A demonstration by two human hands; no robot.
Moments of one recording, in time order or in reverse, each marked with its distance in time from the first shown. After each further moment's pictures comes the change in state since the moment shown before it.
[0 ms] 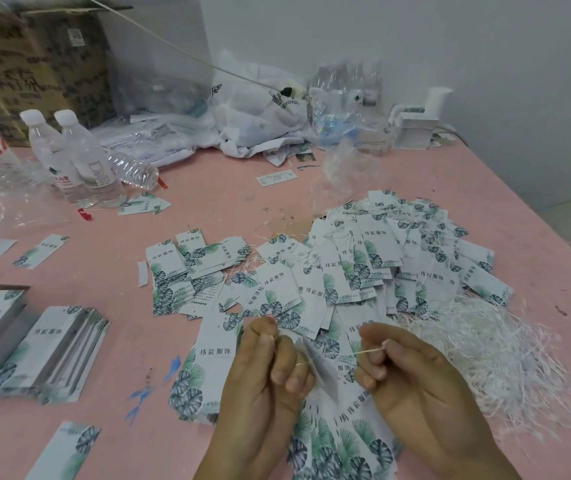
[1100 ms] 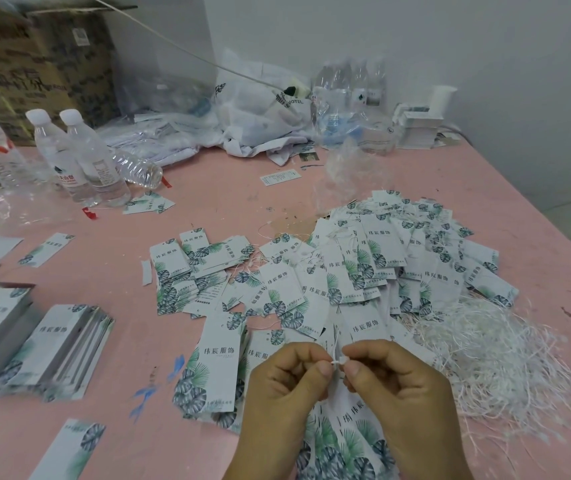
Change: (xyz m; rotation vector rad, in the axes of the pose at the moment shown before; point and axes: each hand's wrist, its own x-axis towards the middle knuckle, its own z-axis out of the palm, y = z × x) left_hand -0.008 -0.013 0.003 0.609 -0.021 0.189; right_hand -0.015 0.021 0.023 -0.886 0.252 -0.396
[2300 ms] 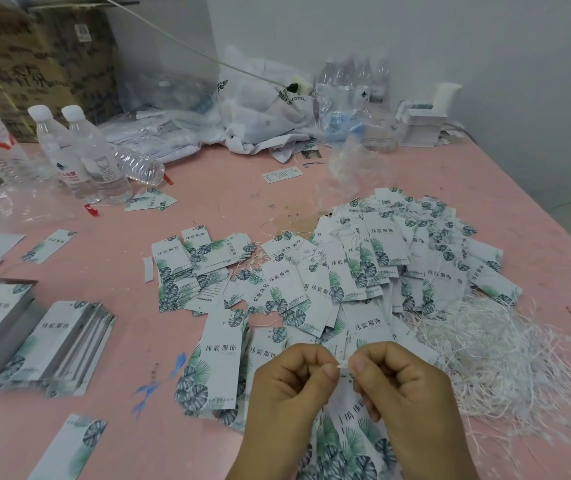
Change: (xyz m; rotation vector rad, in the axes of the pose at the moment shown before) left_hand -0.003 0.003 0.002 0.109 -0.002 -0.002; right_hand 0.000 -0.006 -0.001 -0.008 -0.059 0.131
